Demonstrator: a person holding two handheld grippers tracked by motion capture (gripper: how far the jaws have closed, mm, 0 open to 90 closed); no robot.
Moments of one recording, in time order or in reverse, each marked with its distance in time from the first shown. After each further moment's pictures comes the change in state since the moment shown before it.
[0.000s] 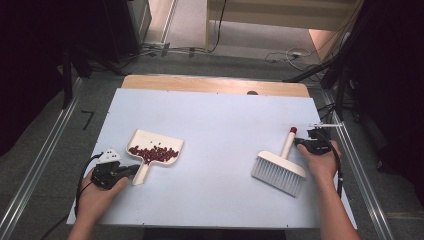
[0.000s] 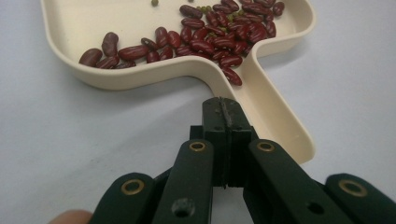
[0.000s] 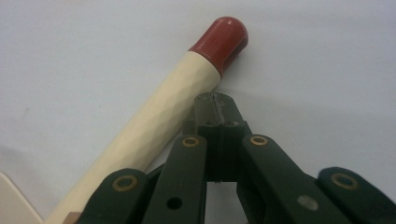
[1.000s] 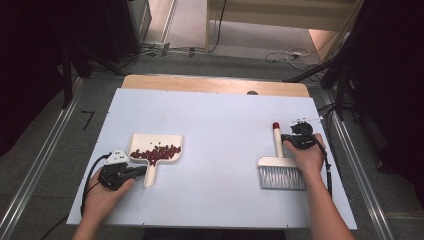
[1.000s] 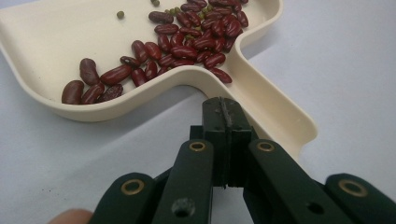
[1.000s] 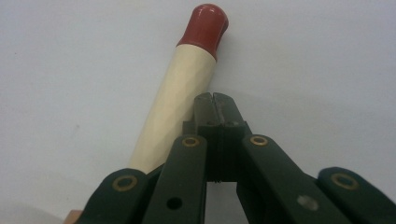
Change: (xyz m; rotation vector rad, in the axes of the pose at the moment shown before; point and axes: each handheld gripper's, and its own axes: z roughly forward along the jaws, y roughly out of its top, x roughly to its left) left arm -0.012 0.005 0.008 0.000 -0.038 0.034; right arm 0.038 0.018 0.016 0.029 0.019 -0.106
